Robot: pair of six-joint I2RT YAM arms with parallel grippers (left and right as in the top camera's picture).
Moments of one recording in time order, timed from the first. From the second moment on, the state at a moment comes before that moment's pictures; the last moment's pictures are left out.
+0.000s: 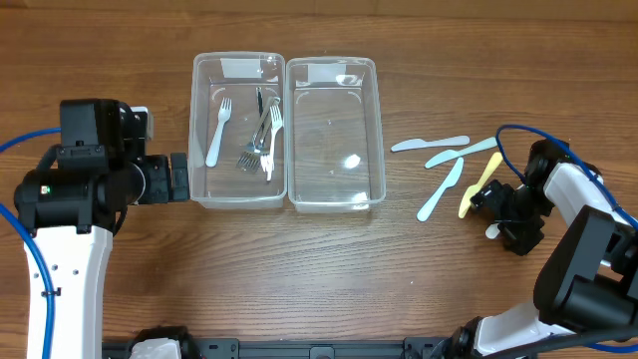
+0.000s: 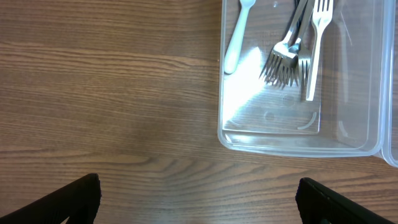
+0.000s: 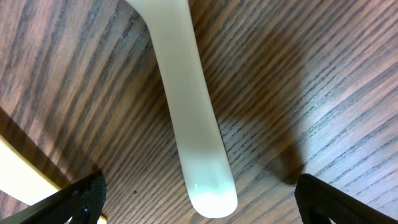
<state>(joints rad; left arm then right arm) 0.08 1.20 1.29 -1.20 0.01 -0.02 -0.38 1.79 1.01 -0.90 -0.02 0.53</state>
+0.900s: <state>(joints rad) 0.08 1.20 1.29 -1.20 0.01 -0.02 -0.38 1.78 1.00 -0.88 -0.02 0.51</state>
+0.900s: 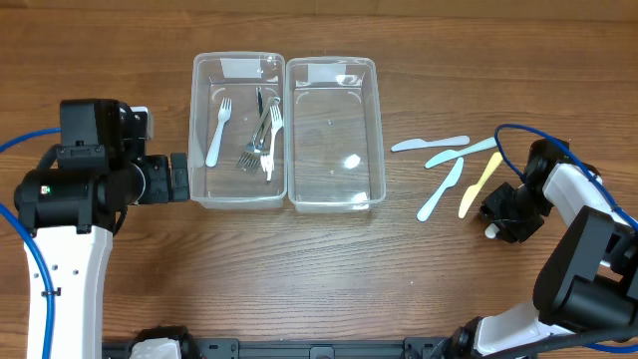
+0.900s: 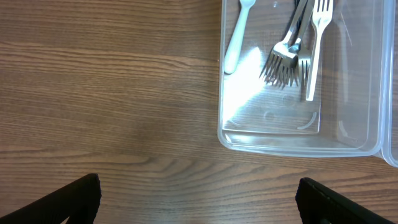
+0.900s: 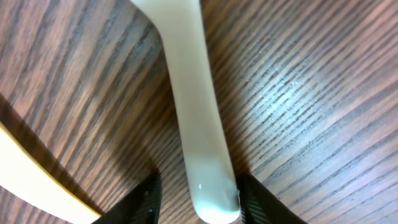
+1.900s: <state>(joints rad) 0.08 1.20 1.29 -1.20 0.01 -0.02 -0.38 1.78 1.00 -0.86 -0.01 0.51</state>
